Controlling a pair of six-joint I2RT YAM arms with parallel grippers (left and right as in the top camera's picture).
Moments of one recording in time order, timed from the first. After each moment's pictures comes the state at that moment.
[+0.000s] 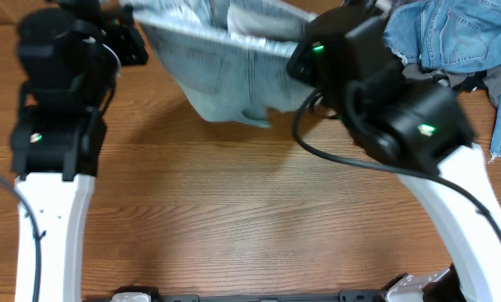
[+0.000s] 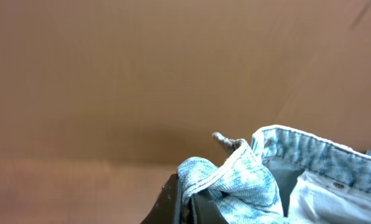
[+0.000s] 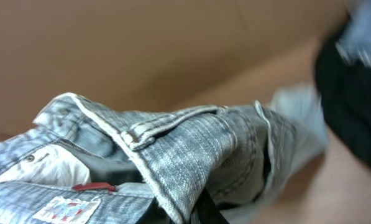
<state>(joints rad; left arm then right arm) -0.04 1.36 1.63 -0.48 0.09 -0.23 0.62 1.60 2.12 -1.12 0.37 0.85</state>
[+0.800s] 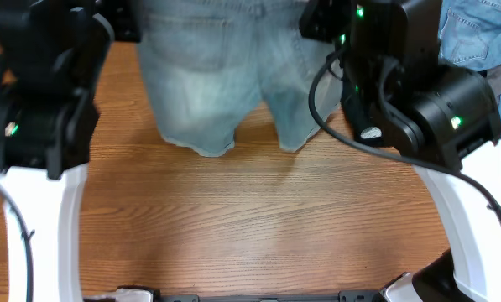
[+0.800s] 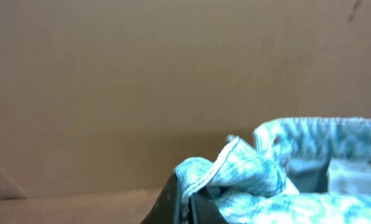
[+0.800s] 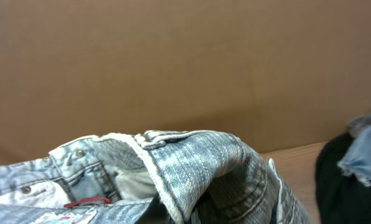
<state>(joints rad) -0.13 1.50 2.02 -0.68 -0.05 -0.01 0.57 1.68 2.34 -0.94 0.43 0.54</state>
